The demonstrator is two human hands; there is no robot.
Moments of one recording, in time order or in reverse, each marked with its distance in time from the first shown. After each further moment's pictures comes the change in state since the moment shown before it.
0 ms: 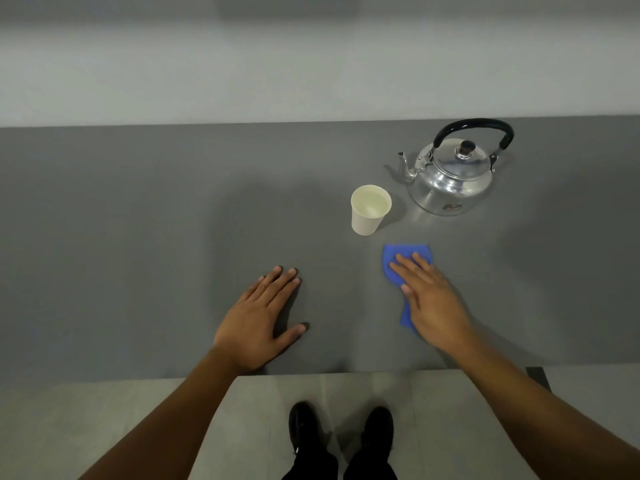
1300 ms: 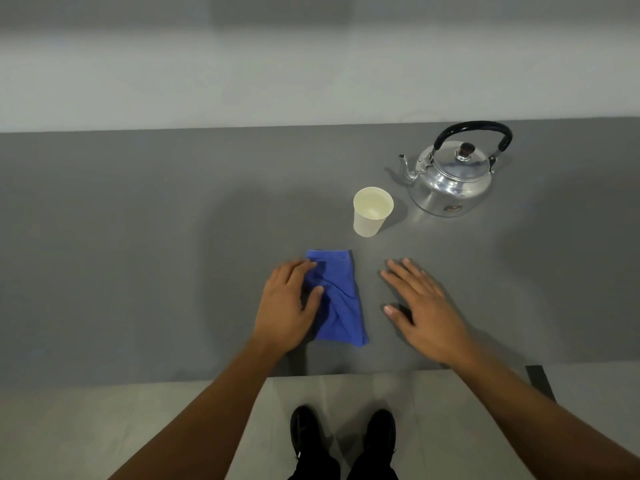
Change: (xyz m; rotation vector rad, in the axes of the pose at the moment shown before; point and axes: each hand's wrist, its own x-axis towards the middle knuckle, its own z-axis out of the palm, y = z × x) left_hand 0.040 0.044 -0.006 -0.387 0.287 -0.200; right_hand -0.014 -0.015 0.005 -0.029 -0.022 -0.112
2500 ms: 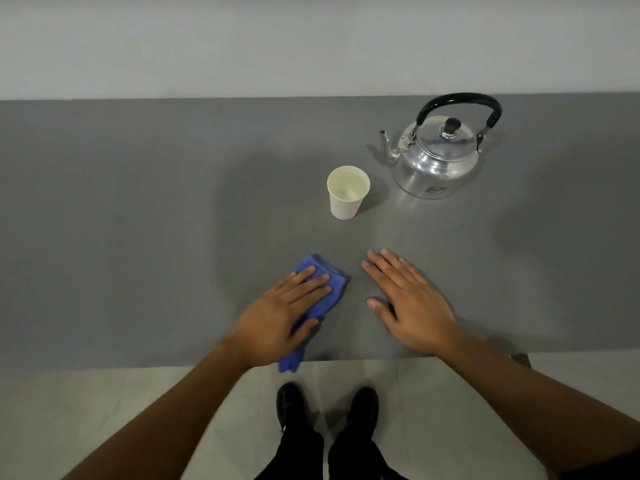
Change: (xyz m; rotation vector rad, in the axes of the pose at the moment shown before) left_hand -0.021 0.016 0.013 0.162 -0.437 0.380; right_hand -0.006 0.037 0.005 -0.181 -0.100 -0.106
